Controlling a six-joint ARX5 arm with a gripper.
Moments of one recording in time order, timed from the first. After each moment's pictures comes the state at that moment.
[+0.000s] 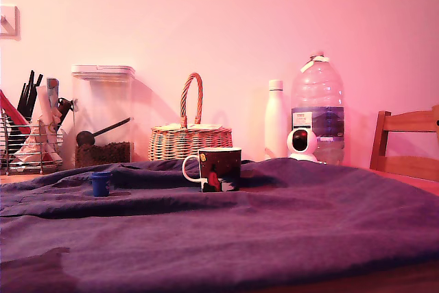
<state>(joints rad) -0.16 0.06 0.02 -0.16 0.15 -0.16</state>
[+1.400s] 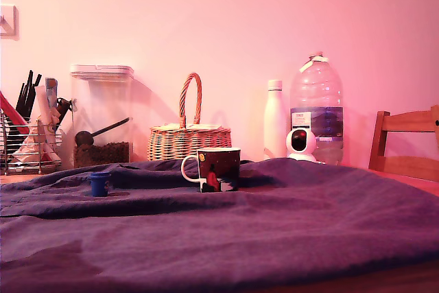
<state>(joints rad) -0.16 0.31 0.04 0.10 0.08 -0.20</state>
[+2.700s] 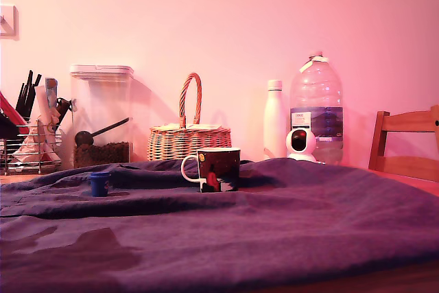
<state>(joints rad) -0.16 1.08 0.06 0.83 0.07 -0.10</state>
